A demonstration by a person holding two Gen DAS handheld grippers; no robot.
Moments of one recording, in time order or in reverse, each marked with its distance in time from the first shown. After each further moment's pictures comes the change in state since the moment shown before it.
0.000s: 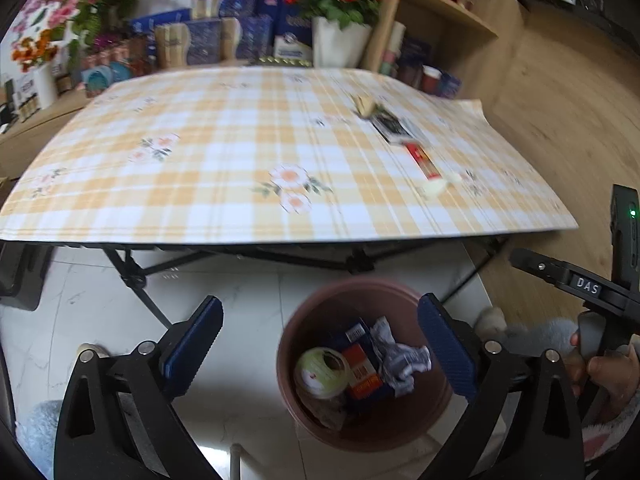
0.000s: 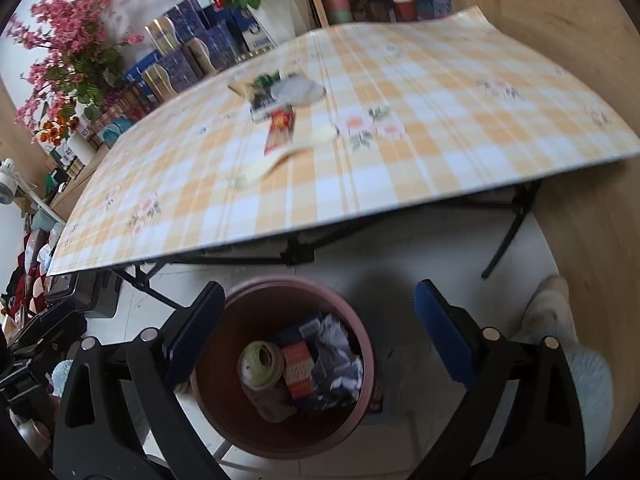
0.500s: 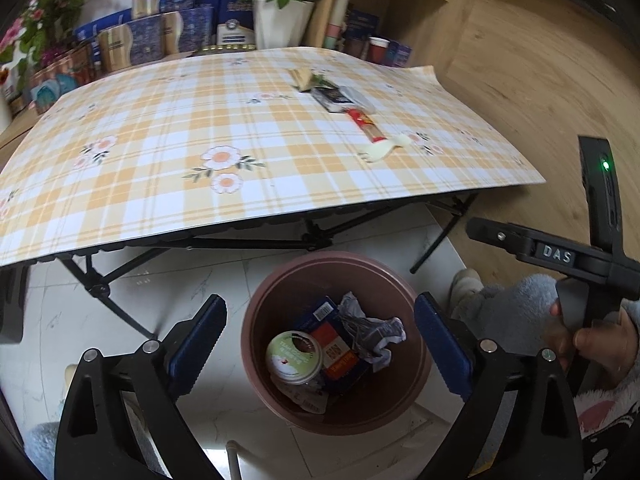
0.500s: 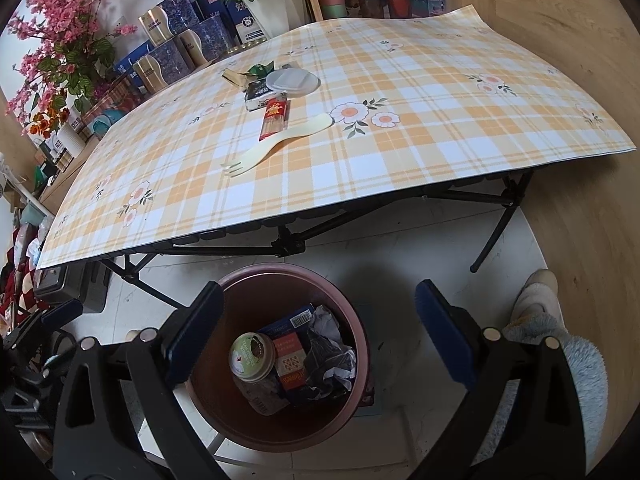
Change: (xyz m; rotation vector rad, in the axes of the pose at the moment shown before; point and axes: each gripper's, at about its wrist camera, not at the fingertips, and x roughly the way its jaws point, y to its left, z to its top) left arm 0.014 -0.027 -0.010 0.127 0.088 -0.126; right arm 0.001 0.007 -0.017 0.012 0.037 -0.067
